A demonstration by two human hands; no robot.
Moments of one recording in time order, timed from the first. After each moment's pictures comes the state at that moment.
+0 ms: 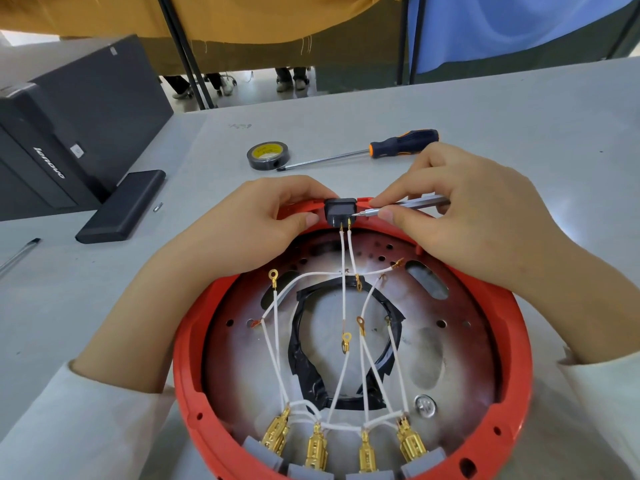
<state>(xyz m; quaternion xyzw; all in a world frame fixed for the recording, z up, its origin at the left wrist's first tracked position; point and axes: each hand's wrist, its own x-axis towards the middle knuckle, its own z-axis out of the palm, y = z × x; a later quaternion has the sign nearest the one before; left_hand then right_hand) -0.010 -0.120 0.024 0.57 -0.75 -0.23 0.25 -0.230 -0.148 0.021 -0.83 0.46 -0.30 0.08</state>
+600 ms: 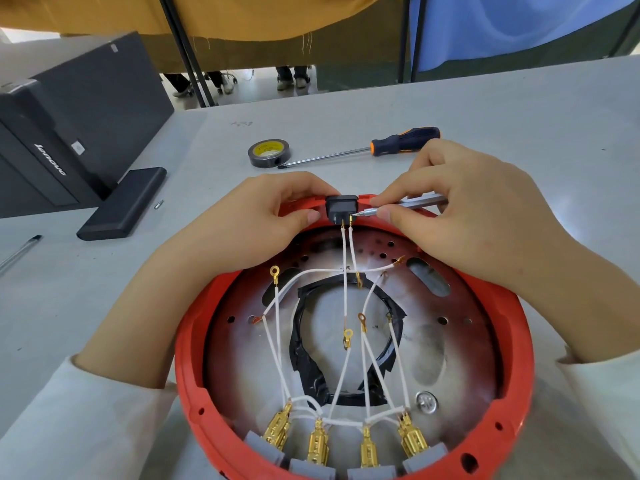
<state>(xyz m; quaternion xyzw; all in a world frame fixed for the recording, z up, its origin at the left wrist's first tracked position) -0.008 -0.122 0.023 0.56 -0.75 -0.22 0.25 -0.227 -0.146 0.021 -0.84 0.46 -0.29 0.07</state>
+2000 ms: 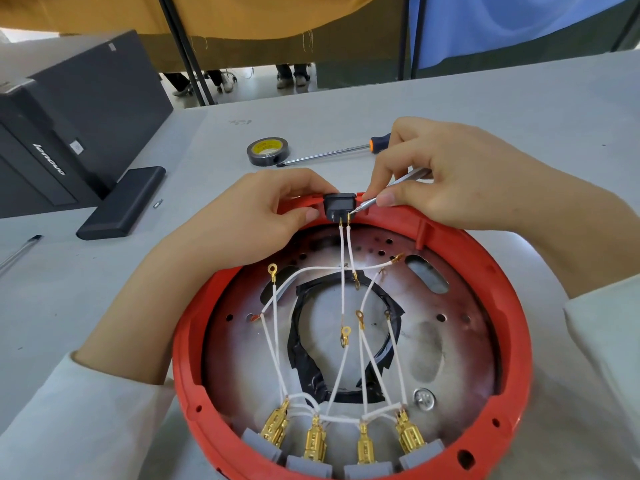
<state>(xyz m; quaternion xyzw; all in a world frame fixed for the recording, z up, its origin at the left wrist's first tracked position) -0.010 -0.122 0.025 0.56 -0.76 -0.19 0.25 -0.227 -0.177 0.043 -0.91 0.35 -0.19 0.12</state>
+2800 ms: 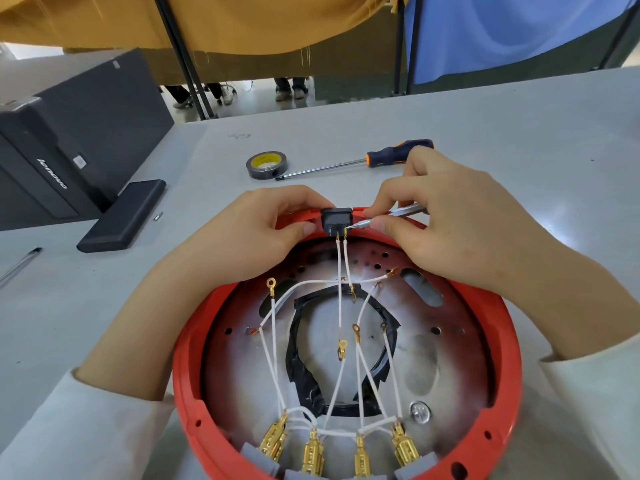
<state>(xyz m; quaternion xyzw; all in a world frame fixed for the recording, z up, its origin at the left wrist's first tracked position) -0.009 -0.122 0.022 0.56 -0.76 -0.21 0.26 -0.228 -0.151 0.024 -0.87 0.42 -0.27 0.06</state>
